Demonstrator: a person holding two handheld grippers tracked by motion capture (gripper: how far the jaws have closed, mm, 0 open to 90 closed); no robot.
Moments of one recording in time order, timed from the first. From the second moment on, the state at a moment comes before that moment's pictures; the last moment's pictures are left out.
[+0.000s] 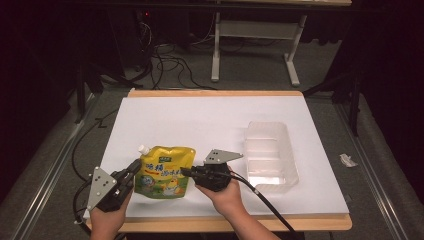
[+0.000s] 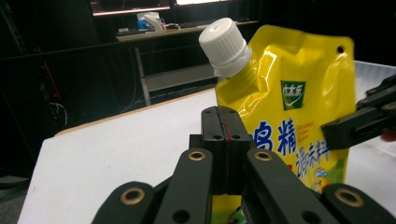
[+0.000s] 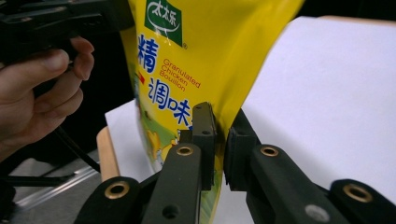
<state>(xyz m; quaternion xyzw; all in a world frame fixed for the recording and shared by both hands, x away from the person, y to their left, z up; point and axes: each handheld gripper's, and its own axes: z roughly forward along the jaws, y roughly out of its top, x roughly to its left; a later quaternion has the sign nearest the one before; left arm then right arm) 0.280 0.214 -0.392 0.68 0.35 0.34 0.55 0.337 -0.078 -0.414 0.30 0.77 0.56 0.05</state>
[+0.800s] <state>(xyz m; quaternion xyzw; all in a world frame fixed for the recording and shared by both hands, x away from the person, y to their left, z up) 0.314 0.133 -0.406 0.72 0.32 0.28 0.55 0.300 -0.160 -0.398 0.30 0.79 0.51 0.17</state>
